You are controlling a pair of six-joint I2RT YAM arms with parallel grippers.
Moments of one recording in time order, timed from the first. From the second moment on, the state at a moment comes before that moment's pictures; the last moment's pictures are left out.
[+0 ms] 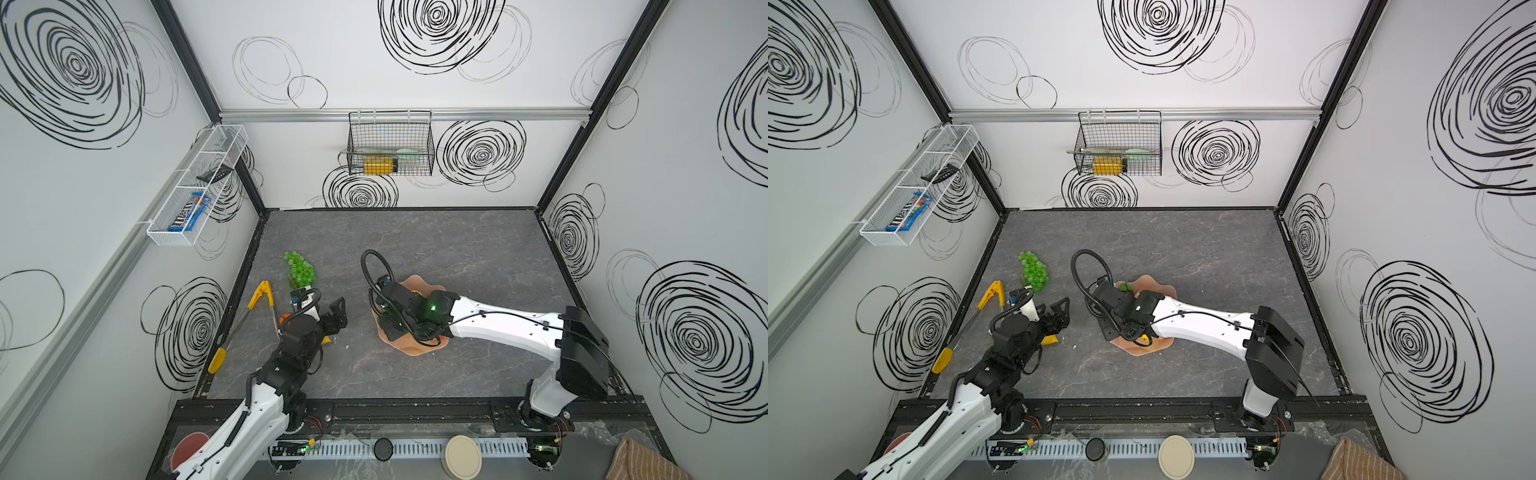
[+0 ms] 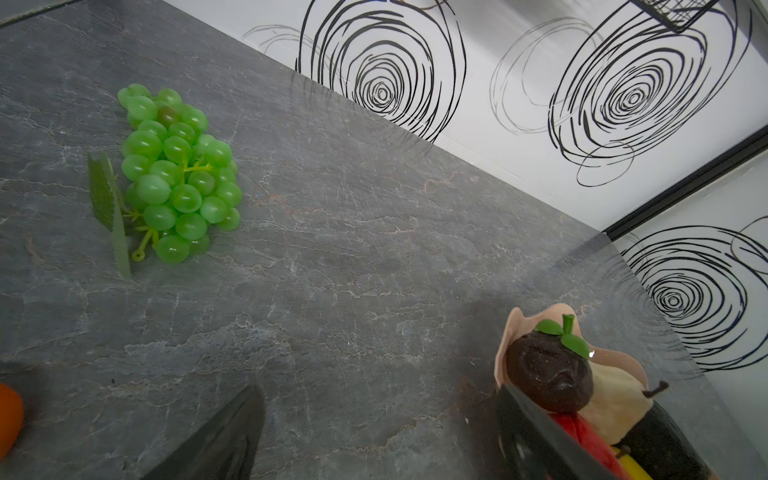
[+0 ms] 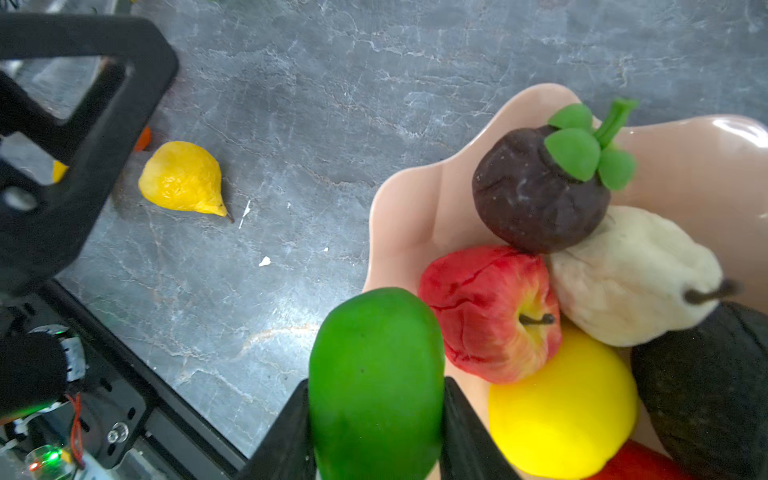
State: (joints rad) left arm -0.37 0.56 0.15 0.05 -0.18 -0.58; right arm 1.13 1.69 1.32 -0.66 0.18 0.56
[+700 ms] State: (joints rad) left arm -0.39 0.55 0.15 0.05 -0.19 -0.58; right arm 1.11 1.91 1.53 -0.79 0.27 0.51
